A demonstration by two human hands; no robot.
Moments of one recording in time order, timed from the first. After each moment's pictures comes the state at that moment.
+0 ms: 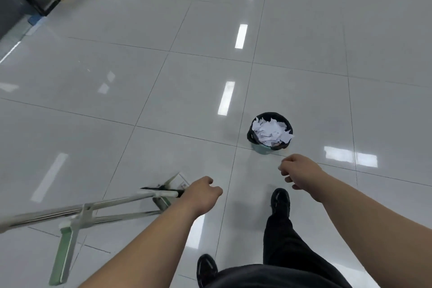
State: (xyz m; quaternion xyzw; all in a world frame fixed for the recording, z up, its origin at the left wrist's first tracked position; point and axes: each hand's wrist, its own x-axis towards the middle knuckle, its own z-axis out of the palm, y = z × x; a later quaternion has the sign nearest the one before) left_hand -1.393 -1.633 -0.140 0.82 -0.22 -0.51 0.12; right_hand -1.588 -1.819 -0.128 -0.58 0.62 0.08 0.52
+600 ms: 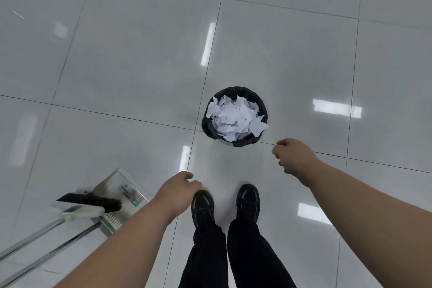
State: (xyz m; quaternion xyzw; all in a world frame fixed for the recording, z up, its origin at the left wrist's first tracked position) left_hand -1.437 -1.897 -0.363 0.81 -0.10 -0.57 0.10; right_hand -1.633 -2.098 -0.397 -0.52 0.68 0.15 0.50
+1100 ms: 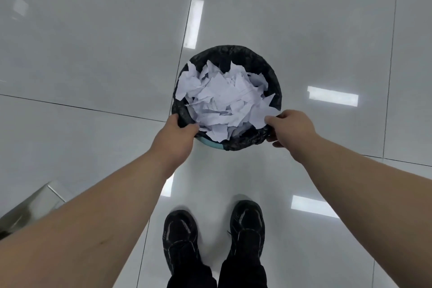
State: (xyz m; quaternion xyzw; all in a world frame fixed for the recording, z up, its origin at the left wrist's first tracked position) left_hand -1.419 -2.011 -0.638 0.83 -0.08 -0.50 0.24; right_hand -1.616 -2.161 -0.662 -0.50 0.70 0.05 0.50
